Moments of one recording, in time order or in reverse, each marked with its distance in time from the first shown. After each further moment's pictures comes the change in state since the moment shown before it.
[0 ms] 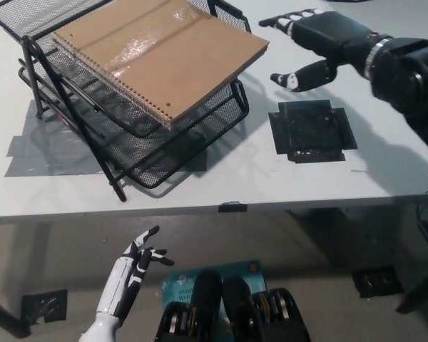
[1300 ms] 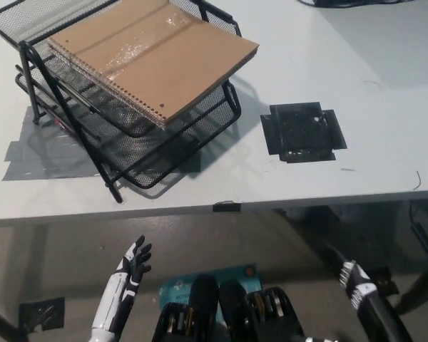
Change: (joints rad) left_arm 0.065 -0.015 0.021 -0.003 -0.024 0.001 0.003; right_arm 1.387 0.450 -0.552 -0.817 0.440 -0.080 -0.237
